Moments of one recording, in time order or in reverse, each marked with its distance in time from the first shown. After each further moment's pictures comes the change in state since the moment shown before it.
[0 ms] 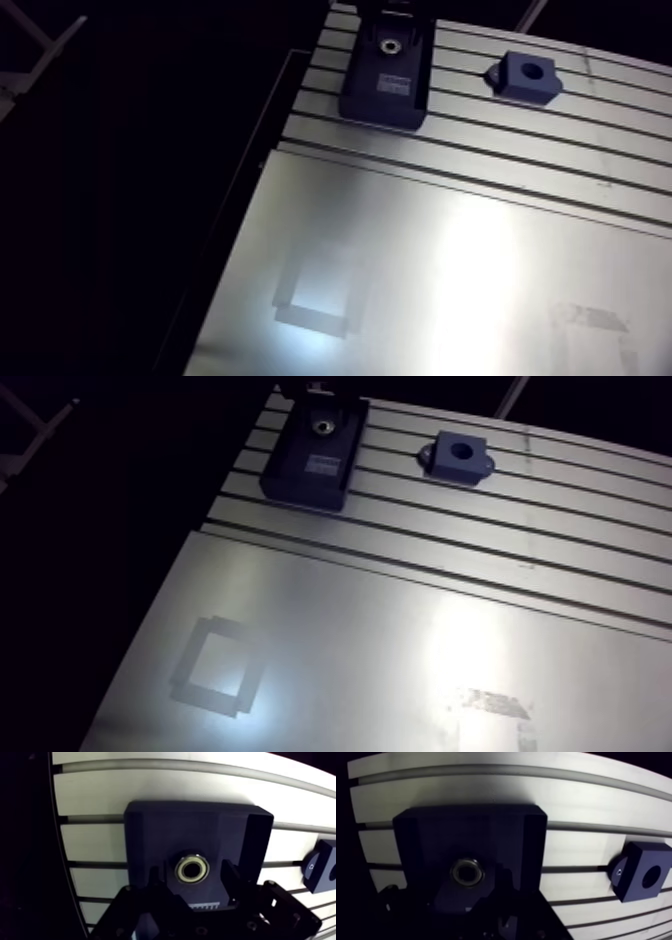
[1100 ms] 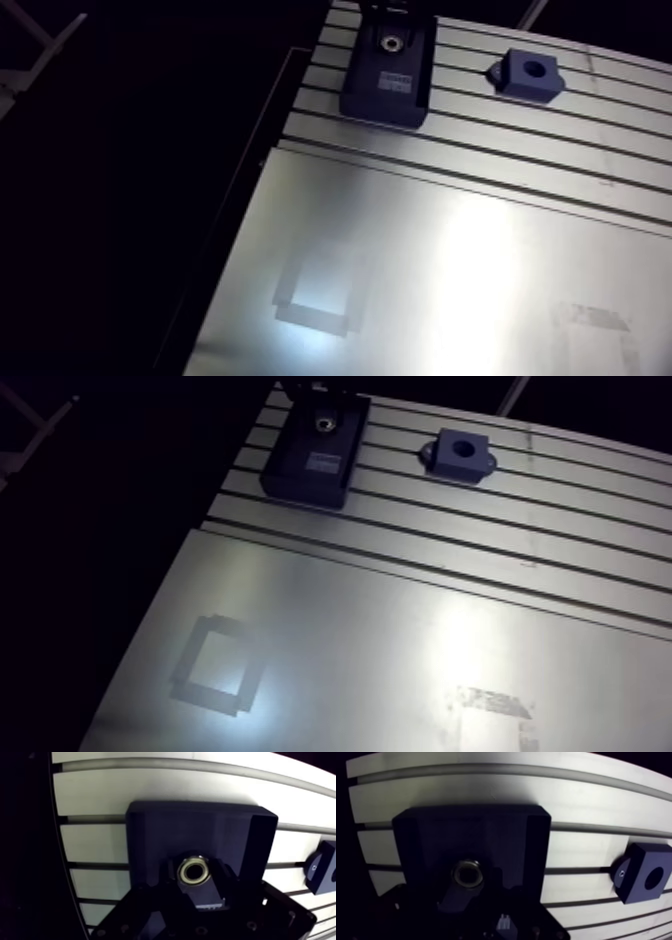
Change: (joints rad) arm 0.002 0.006 0.000 -0.003 0.001 0.000
